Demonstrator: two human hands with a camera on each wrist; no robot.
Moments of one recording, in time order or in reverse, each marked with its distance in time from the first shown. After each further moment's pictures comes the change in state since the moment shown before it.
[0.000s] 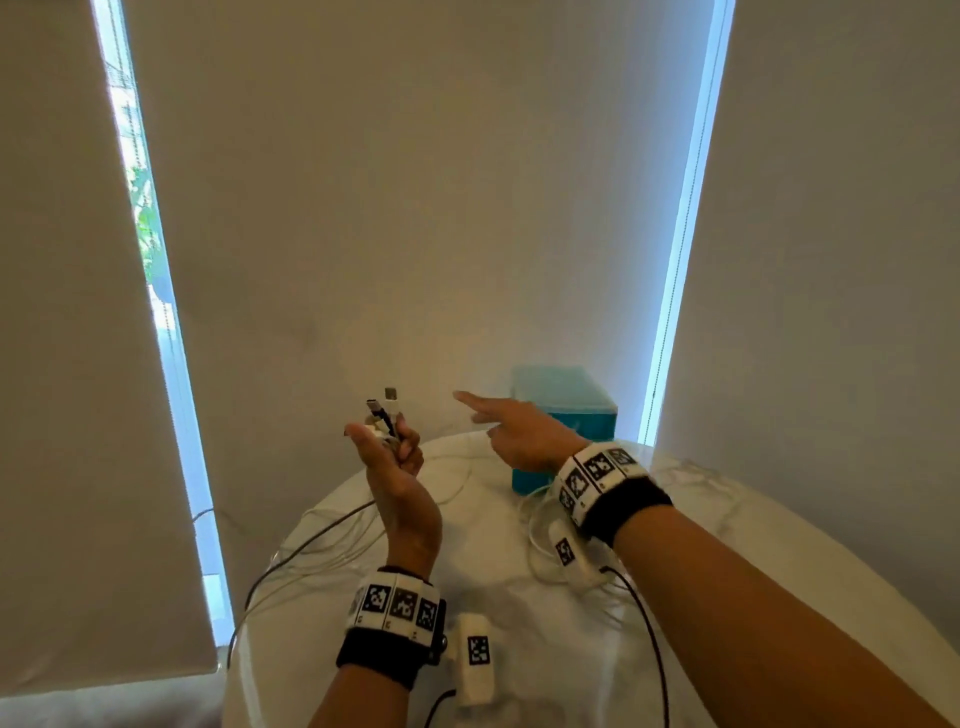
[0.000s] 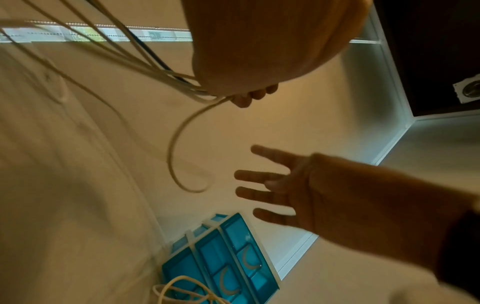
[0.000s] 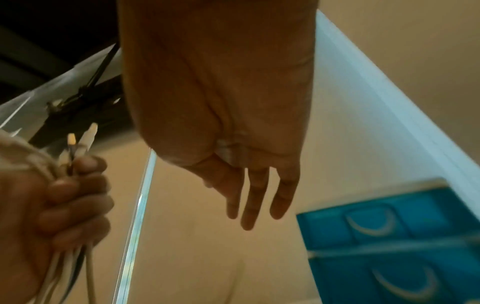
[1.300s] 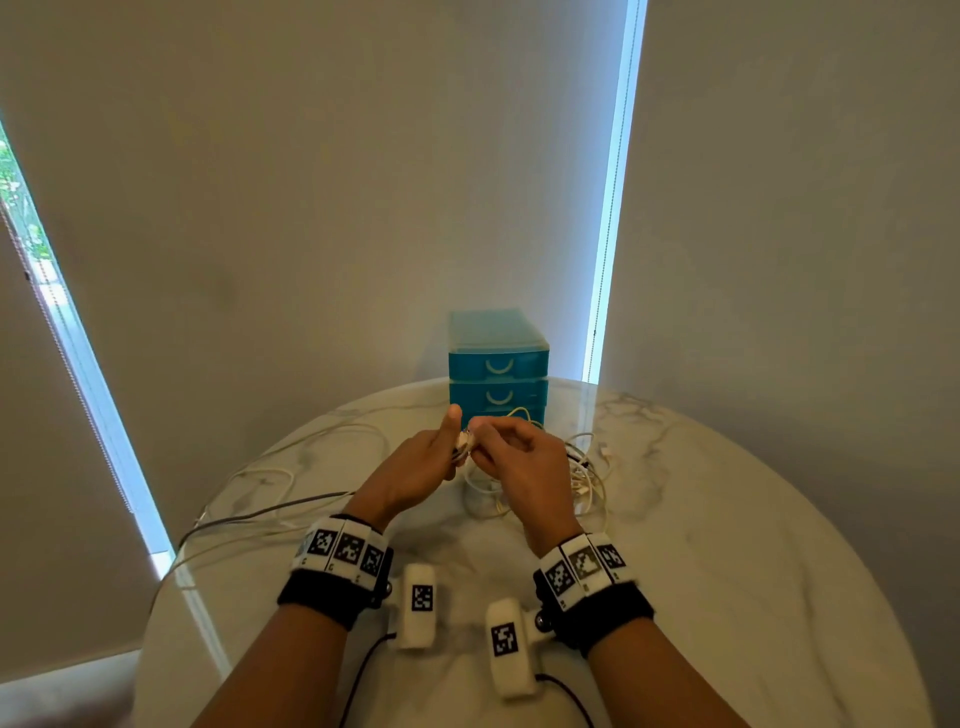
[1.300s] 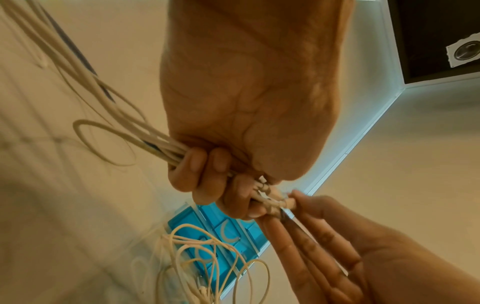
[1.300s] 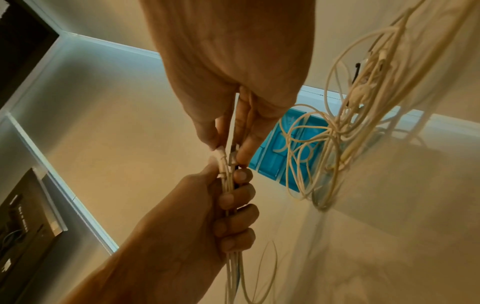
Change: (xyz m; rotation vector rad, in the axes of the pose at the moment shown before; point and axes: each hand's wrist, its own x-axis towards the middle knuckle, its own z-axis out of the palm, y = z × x) left_hand -0.026 -0.057 0.015 1.121 -0.920 -0.343; right_hand -0.108 0.054 0.090 1.135 0.781 0.143
